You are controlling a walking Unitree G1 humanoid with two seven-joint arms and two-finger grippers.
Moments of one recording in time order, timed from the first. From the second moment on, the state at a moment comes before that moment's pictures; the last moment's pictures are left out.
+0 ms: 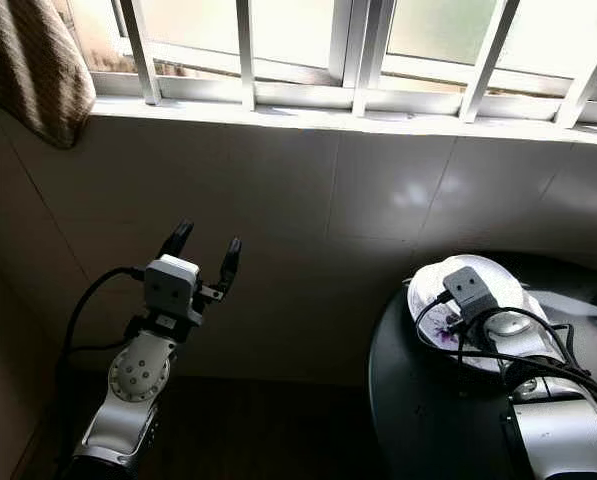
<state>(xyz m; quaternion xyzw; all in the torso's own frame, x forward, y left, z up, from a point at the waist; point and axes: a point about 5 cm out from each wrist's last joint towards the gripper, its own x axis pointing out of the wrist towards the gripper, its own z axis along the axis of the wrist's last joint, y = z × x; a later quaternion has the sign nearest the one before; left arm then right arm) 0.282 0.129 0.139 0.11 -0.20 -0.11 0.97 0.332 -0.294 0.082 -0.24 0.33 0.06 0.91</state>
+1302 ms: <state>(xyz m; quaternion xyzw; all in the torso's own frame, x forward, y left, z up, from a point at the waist) 0.286 0.116 0.129 0.11 -0.18 -0.15 0.97 0.324 -0.179 0.121 -0.36 -0.10 0.13 0.92</state>
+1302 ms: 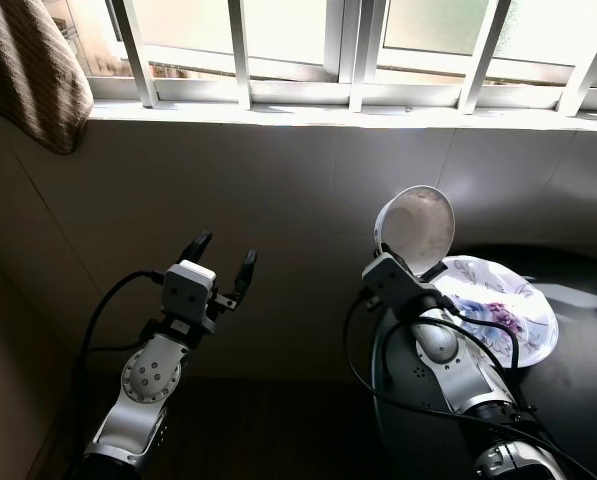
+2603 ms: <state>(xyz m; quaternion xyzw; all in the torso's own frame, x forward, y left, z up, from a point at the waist) 0.288 0.131 0.126 0.09 -0.16 -0.12 0.98 0.303 -0.111 0.140 -0.27 -0.19 0.21 0.92</state>
